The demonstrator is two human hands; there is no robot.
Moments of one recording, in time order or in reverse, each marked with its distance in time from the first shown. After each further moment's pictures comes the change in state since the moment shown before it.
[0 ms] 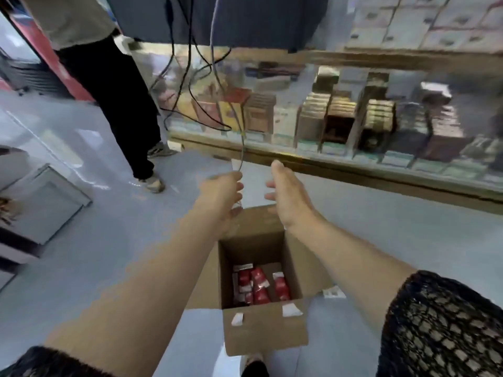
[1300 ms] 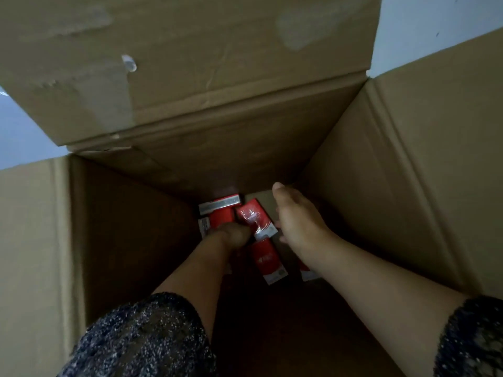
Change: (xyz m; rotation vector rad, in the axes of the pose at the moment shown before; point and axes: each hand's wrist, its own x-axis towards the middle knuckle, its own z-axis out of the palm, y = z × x) left_hand 0.423 -0.561 0.040 0.693 -0.354 -0.569; right_hand 0.177 0.504 0.131 -0.059 -0.027 0.684
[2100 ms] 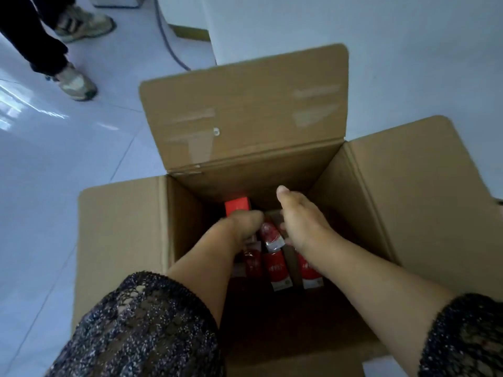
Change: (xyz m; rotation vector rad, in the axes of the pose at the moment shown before) left_hand -0.142 0.065 -0.039 -0.230 0.015 0.097; right_hand -0.075 -0.057 -0.010 -0.045 -0.024 -0.110
